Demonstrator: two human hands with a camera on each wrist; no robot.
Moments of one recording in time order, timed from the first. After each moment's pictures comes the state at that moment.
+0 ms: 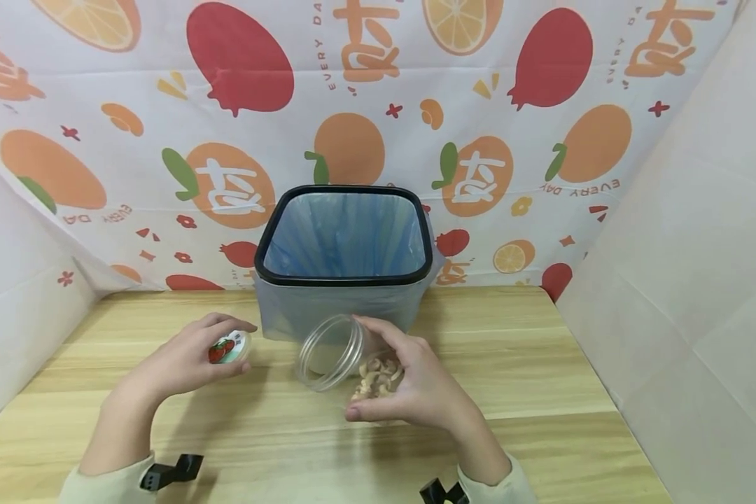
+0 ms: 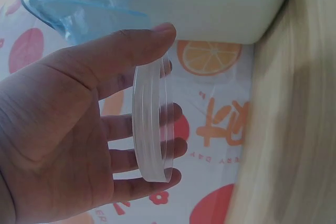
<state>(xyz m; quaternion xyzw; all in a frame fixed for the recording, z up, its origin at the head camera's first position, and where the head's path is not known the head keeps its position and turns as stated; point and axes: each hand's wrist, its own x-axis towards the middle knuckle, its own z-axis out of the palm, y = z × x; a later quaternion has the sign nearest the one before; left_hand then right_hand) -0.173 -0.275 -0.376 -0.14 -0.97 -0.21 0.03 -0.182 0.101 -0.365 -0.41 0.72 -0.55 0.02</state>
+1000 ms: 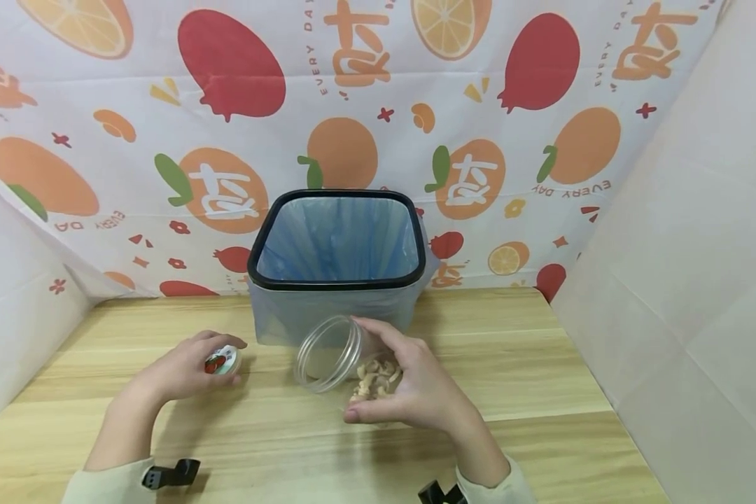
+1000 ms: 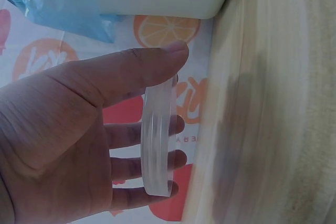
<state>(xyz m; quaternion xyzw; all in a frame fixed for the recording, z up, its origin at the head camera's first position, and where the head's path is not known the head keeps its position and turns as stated) -0.189 -0.293 -0.407 -0.12 -0.97 -0.21 -0.04 -0.184 0.106 -0.364 -0.41 0.72 -0.56 0.01</state>
